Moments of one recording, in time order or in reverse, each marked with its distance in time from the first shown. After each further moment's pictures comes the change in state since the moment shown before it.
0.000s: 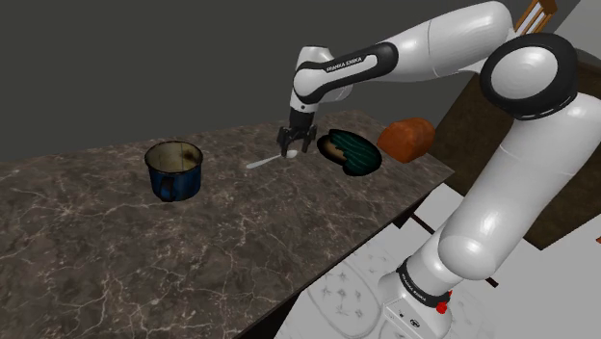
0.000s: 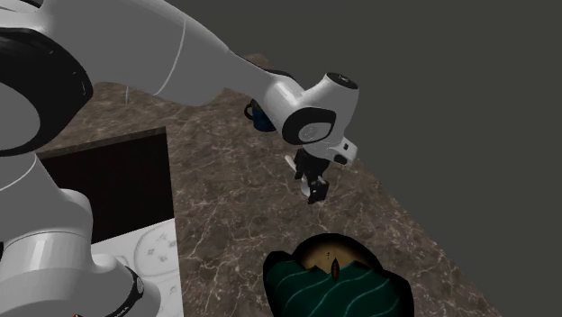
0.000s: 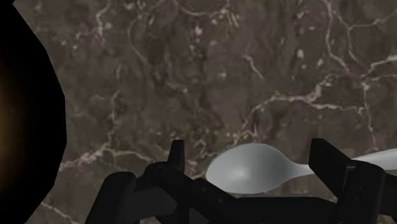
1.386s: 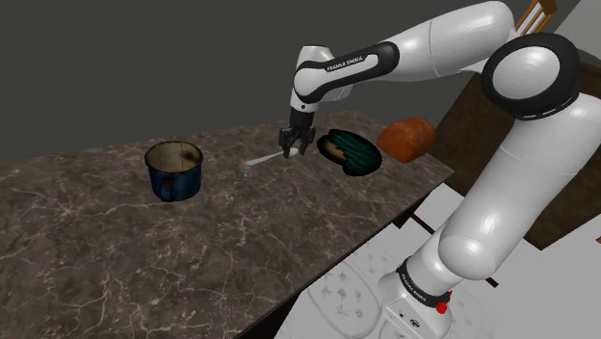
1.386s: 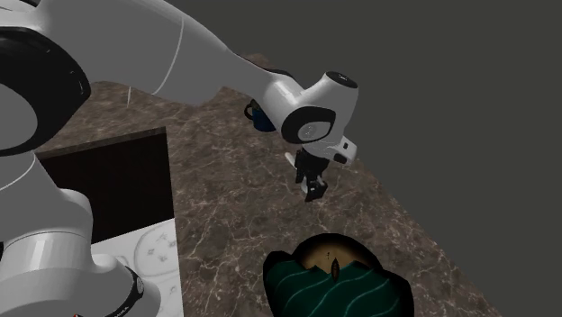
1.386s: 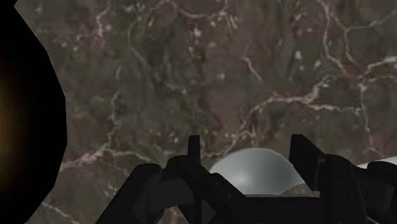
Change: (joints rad) arm 0.001 -0.006 0.001 -0.001 0.000 -0.004 0.002
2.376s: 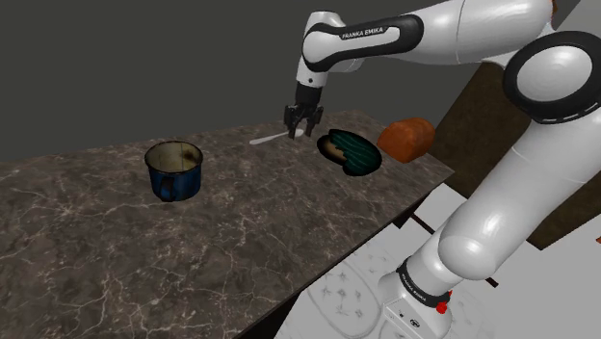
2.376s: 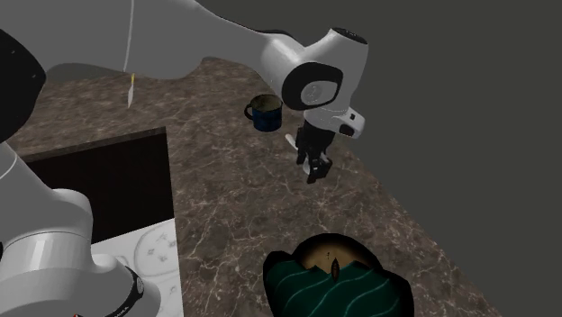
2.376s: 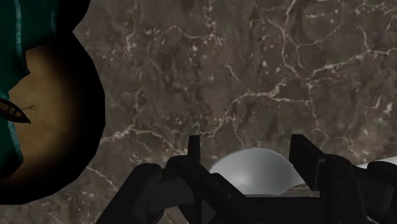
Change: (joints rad) arm -0.001 -0.086 0.000 0.104 -0.002 -0.189 0.009
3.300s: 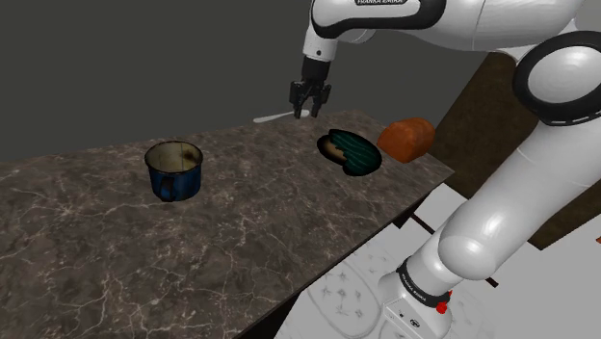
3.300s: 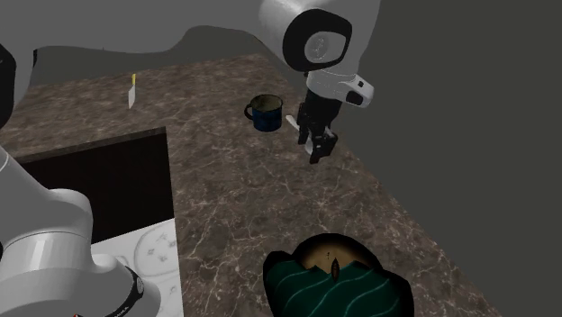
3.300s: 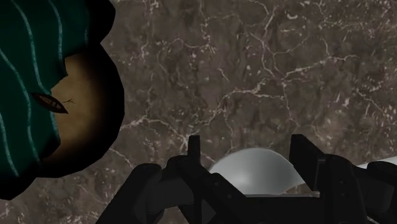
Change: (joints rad) arm -0.001 -0.038 -0.001 0.142 -0.001 -0.179 0.008
